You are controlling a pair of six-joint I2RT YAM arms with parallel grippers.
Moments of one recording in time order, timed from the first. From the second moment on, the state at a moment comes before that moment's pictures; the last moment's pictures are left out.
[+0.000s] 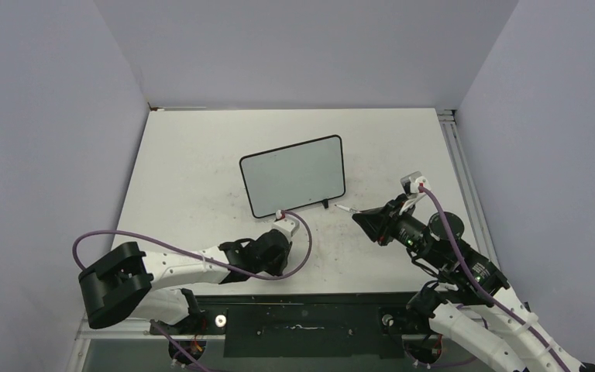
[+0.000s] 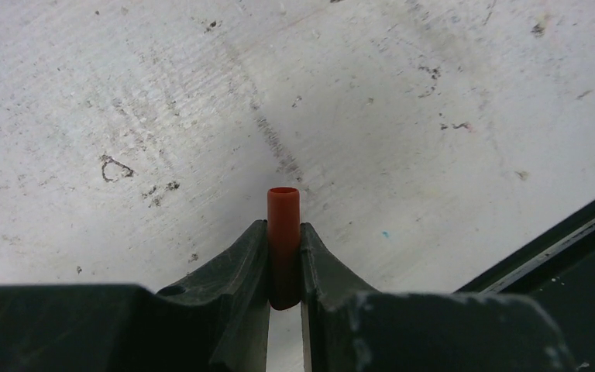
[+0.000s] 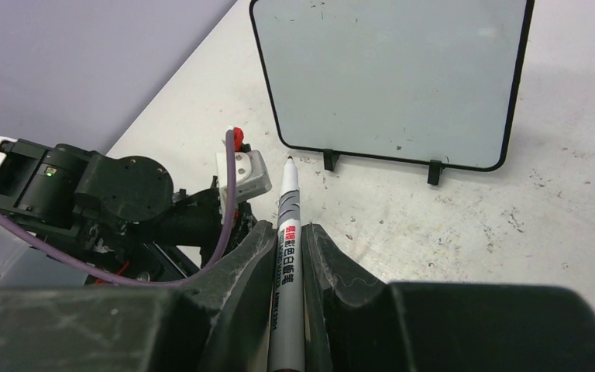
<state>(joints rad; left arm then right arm) -1.09 1.28 0.52 -0.10 -0.23 -0.52 0.70 0.52 0.76 -0.42 -0.08 0.41</state>
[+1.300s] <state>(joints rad) -0.84 1.06 0.81 -0.39 -0.14 -0.39 0.70 0.52 0.75 -0.42 -0.04 0.41</state>
